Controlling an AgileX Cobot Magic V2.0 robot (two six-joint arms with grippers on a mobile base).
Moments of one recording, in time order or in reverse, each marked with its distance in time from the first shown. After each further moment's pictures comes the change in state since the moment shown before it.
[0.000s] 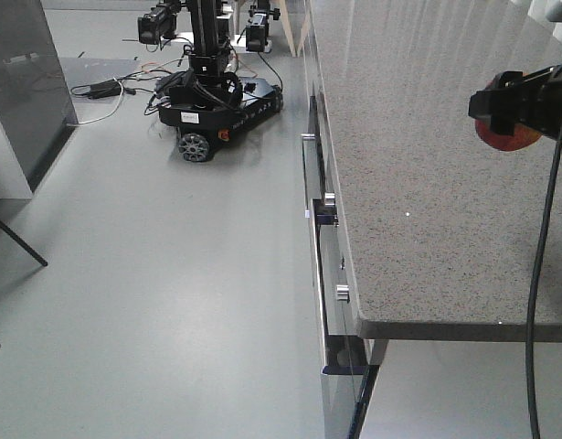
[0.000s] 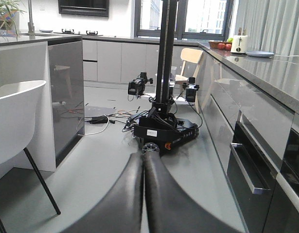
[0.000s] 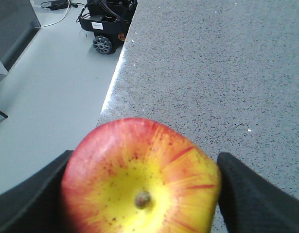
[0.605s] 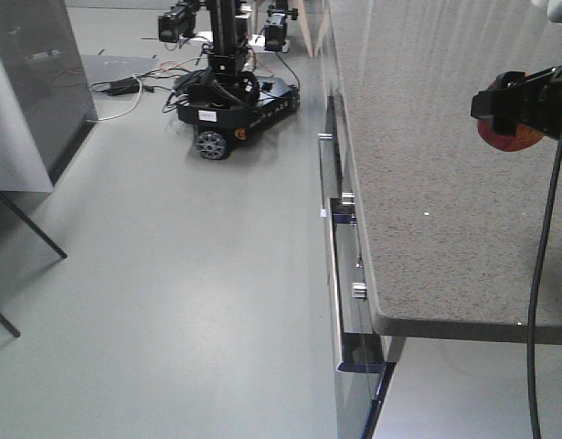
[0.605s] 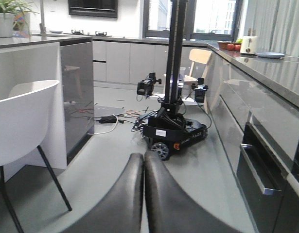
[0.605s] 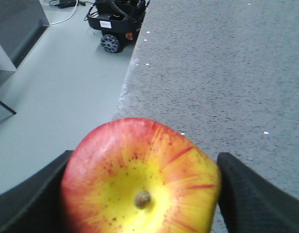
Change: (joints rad) left arm 0.000 0.000 0.000 0.000 0.000 0.000; right arm 0.000 0.000 0.000 0.000 0.002 0.000
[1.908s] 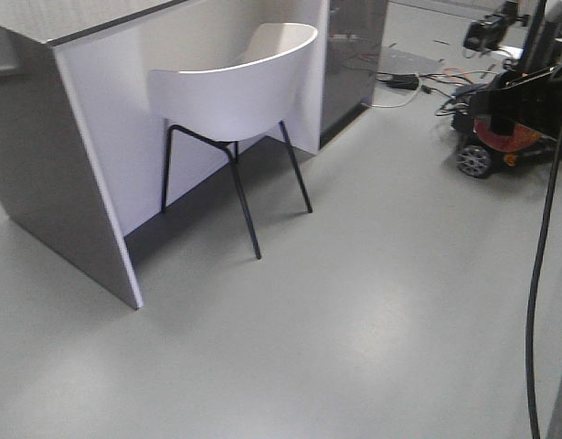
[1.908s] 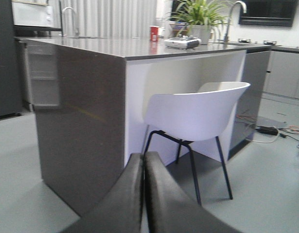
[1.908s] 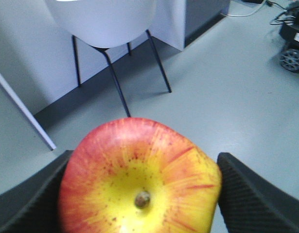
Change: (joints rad) left arm 0.000 0.000 0.000 0.000 0.000 0.000; right arm 0.000 0.000 0.000 0.003 0.000 0.000
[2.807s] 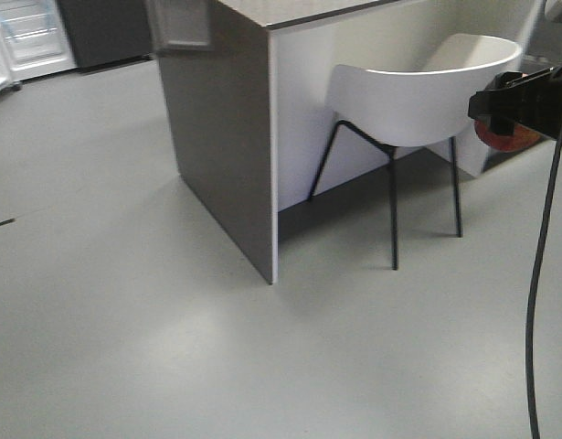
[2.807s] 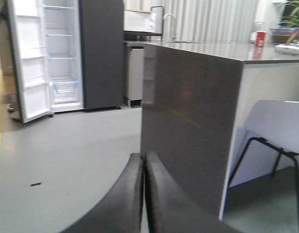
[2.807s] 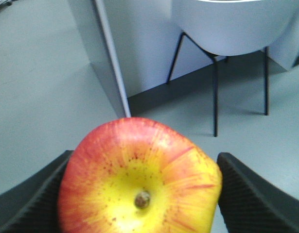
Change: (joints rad) left arm 0.000 0.000 0.000 0.000 0.000 0.000; right arm 0.000 0.000 0.000 0.000 0.001 0.000
